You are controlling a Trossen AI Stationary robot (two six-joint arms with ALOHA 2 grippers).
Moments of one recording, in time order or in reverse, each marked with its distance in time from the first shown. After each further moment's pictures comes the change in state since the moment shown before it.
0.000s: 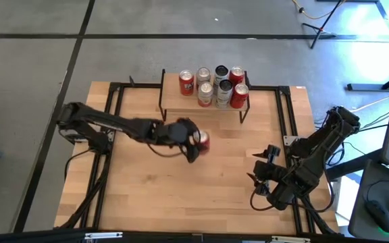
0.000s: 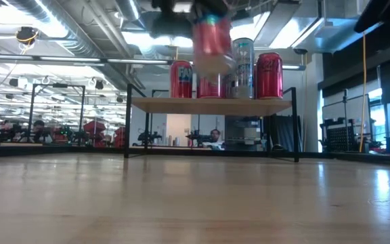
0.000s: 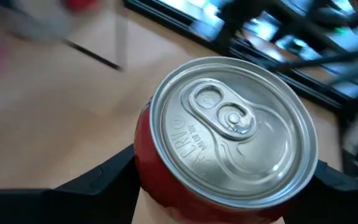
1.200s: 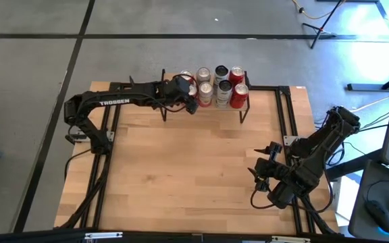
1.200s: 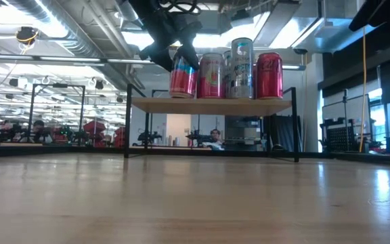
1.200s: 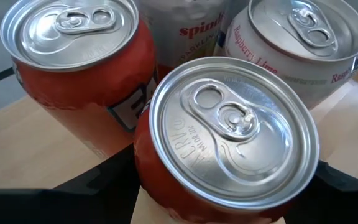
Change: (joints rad) left arm 0.429 0.051 0.178 -0.337 -0.104 0.077; right arm 0.000 0.000 0.000 -0.078 0.079 0.023
